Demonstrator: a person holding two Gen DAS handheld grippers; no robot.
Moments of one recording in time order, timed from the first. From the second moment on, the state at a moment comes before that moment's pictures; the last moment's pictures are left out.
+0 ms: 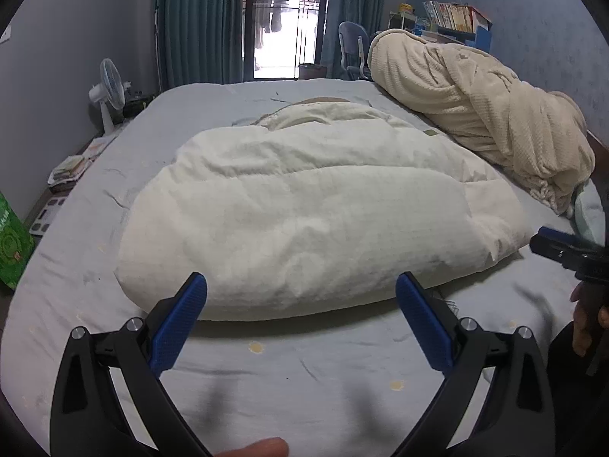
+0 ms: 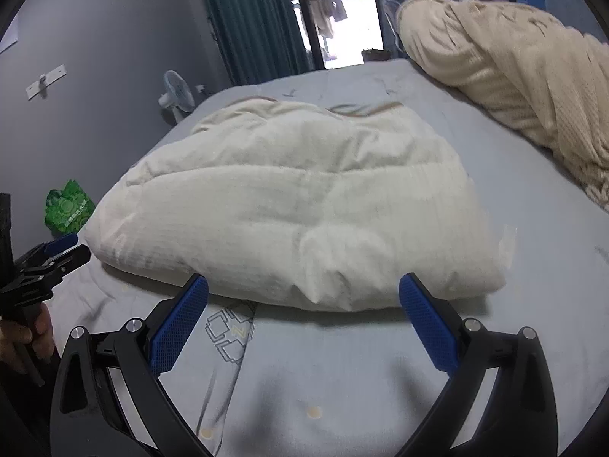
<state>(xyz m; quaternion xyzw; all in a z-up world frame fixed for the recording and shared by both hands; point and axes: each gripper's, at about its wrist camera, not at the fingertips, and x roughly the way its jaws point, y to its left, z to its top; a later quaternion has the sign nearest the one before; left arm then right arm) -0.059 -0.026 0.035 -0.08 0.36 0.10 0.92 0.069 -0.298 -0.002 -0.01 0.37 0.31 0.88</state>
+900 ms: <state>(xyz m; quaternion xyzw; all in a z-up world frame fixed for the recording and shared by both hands) -0.055 -0.027 0.031 -0.08 0.37 0.10 0.92 0.067 -0.293 -0.004 -0.03 0.38 0.30 0.87</state>
